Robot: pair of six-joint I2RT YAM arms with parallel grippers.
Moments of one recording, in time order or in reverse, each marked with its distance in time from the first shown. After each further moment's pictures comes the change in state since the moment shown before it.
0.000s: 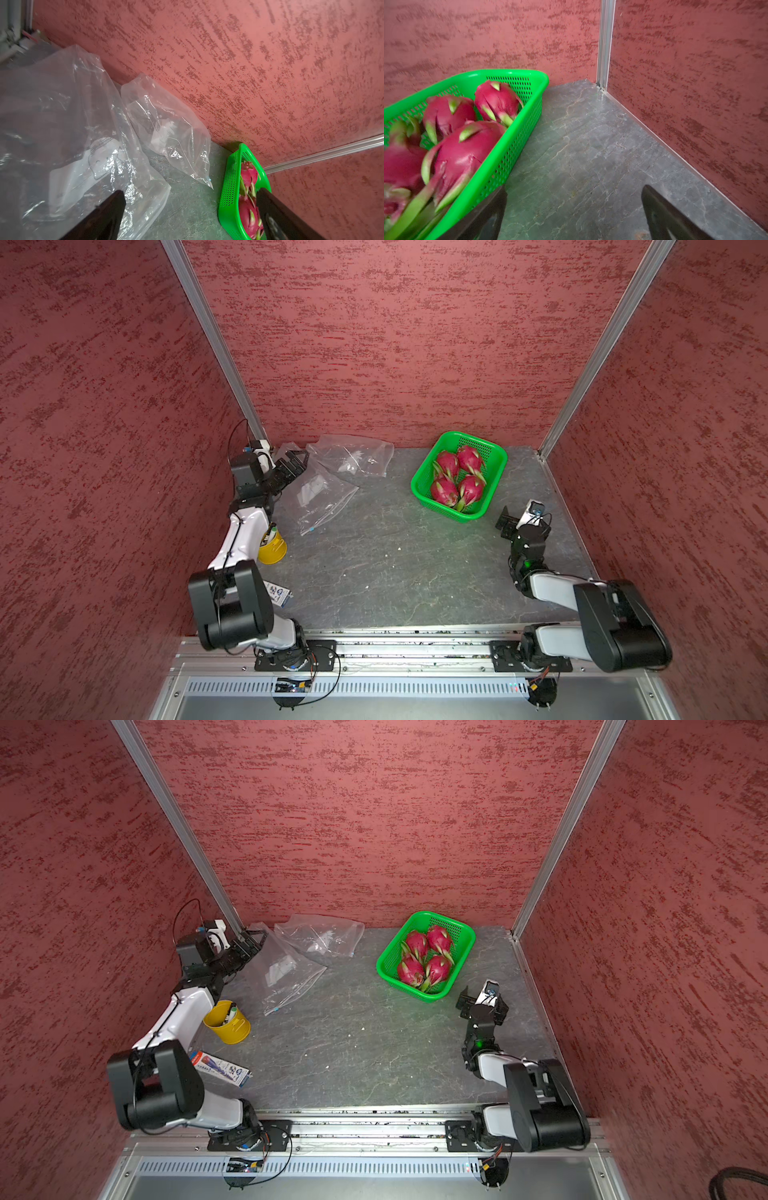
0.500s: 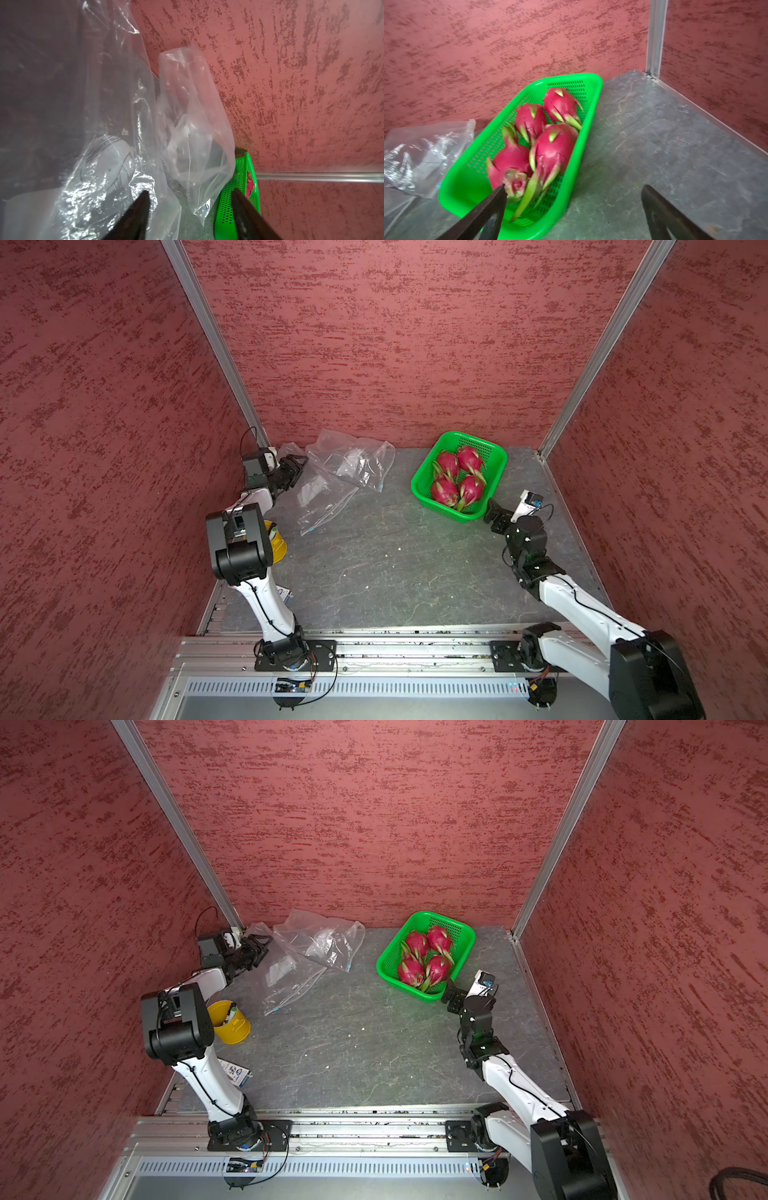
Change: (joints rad) left arm 0.056 0.551 0.263 0.128 0.184 -0.225; right arm 0.121 -0.349 0.112 -0.513 -0.094 0.236
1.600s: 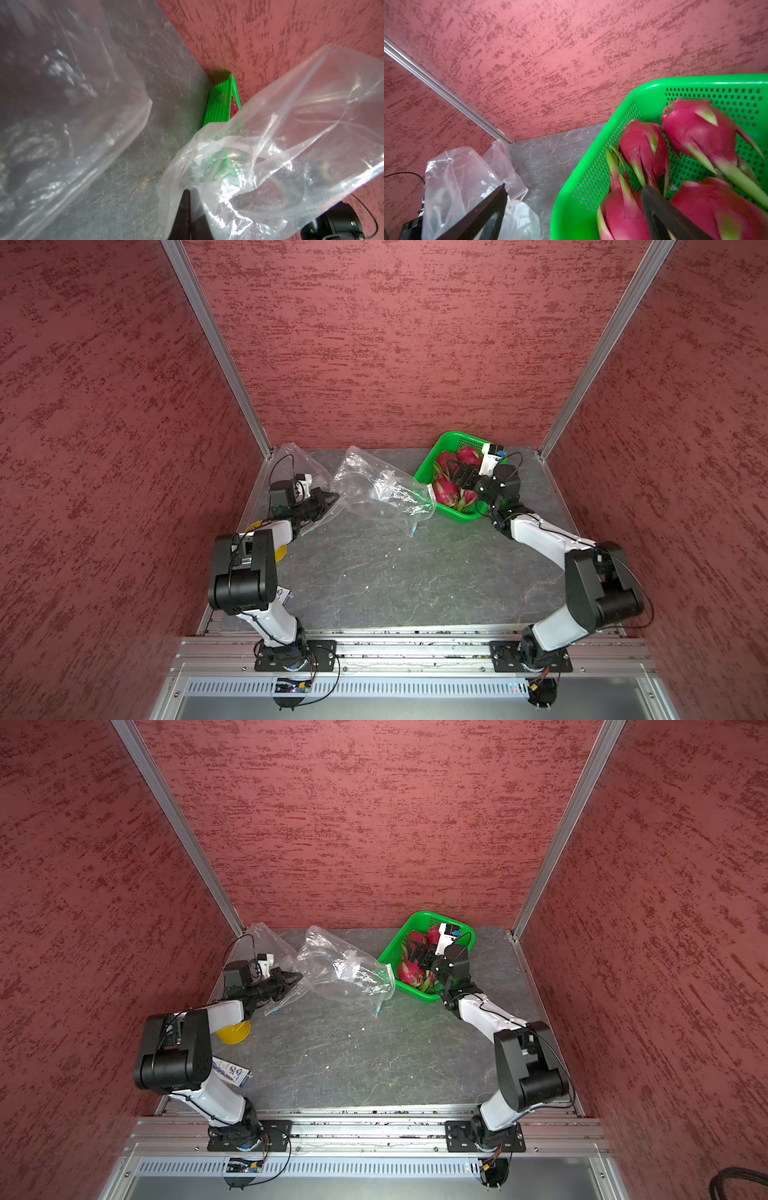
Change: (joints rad) left arm -0.152 -0.261 -0.458 0.183 0.138 -0.017; right arm 0.031 0.480 0.520 0.101 -0.509 0.164
